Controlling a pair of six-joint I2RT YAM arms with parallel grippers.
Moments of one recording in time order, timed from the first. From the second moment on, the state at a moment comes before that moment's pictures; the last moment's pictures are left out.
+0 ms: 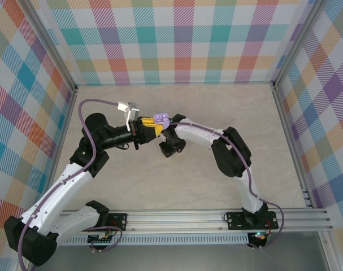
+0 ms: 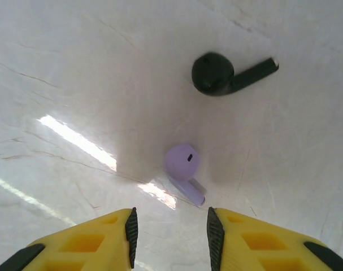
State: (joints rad) left arm -0.47 0.96 0.90 0.07 0.76 -0.37; right arm 0.83 2.18 1.75 -0.99 0.00 0.14
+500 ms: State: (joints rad) left arm -0.47 0.96 0.90 0.07 0.76 -0.37; right arm 0.82 2.27 1.89 -1.04 0.00 0.08
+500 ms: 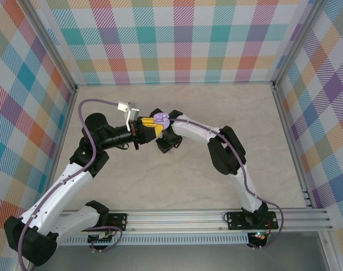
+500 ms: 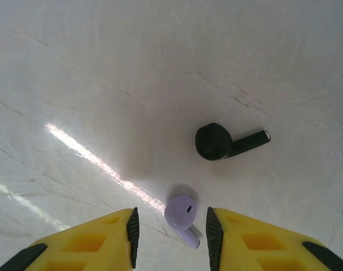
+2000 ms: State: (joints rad) left arm -0.47 0.97 0.90 0.05 0.76 -0.37; right arm 0.62 2.18 1.68 -1.00 0.01 0.28
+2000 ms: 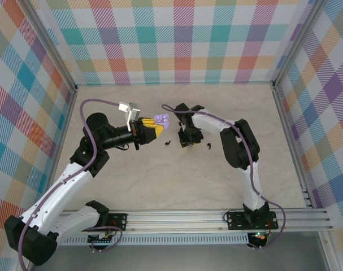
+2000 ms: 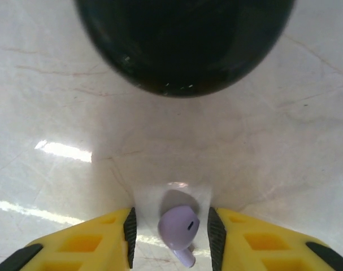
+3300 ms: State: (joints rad) left arm -0.47 0.97 0.90 0.05 0.76 -0.37; right arm 0.62 2.27 1.82 -1.15 0.02 -0.12
